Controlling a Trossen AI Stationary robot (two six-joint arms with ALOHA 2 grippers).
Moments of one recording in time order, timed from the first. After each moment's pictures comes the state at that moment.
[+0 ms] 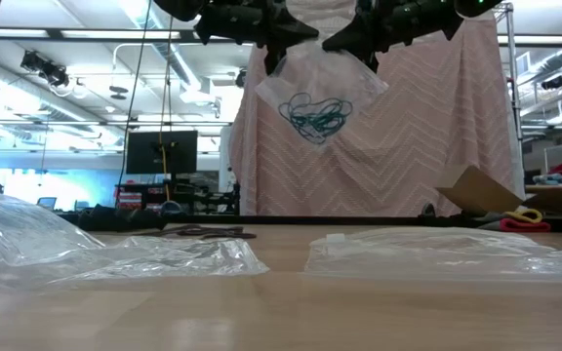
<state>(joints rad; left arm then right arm) 0.51 1.68 1.54 -0.15 0.69 -0.18 -0.49 1.27 1.06 -0.06 -0.45 0.14</state>
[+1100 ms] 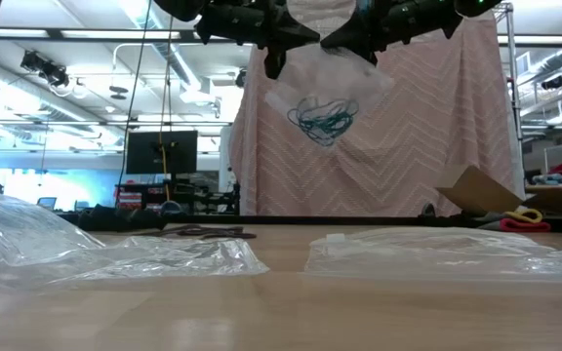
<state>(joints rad) 0.51 1.68 1.54 -0.15 0.65 -0.18 -0.49 1.27 1.06 -0.02 -0.38 0.09</state>
